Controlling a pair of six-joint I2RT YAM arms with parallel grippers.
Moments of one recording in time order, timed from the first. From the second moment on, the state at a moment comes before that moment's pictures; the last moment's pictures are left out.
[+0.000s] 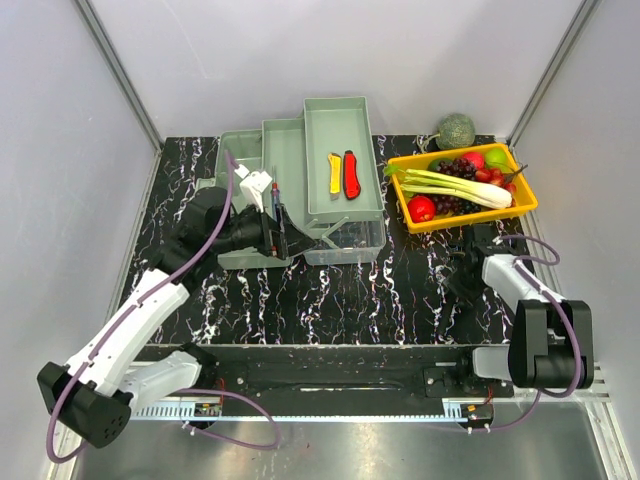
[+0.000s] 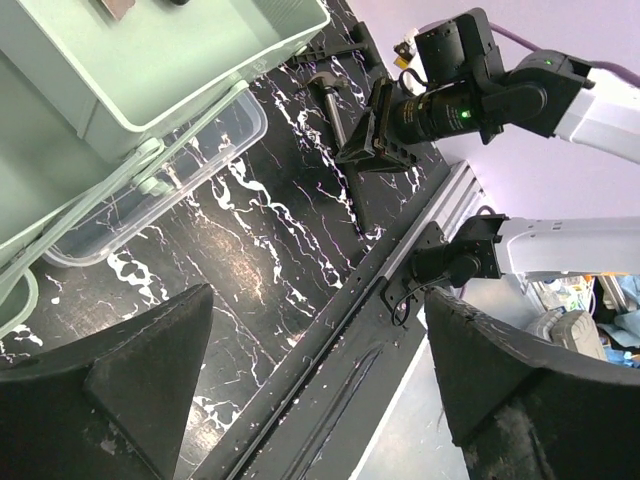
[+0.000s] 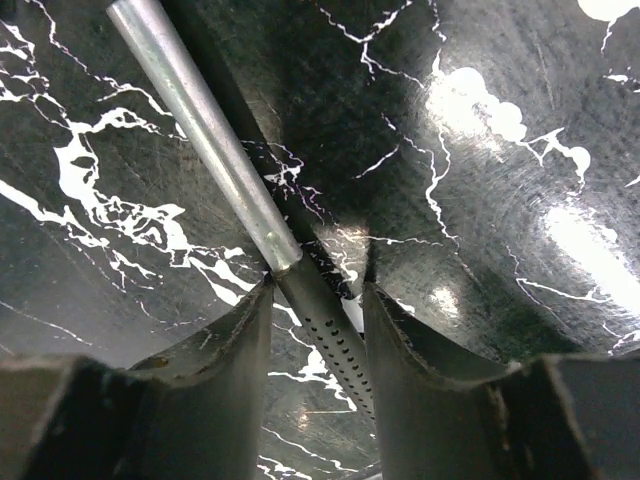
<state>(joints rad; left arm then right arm) -0.49 1.01 0.99 -0.35 0.58 -0.52 -0.03 1.29 0.64 -0.65 0.12 0.82</state>
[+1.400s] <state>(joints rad) -1.01 1.25 0.91 -0.10 0.30 -0.74 0.07 0.73 0.63 -0.65 -0.52 0.93</state>
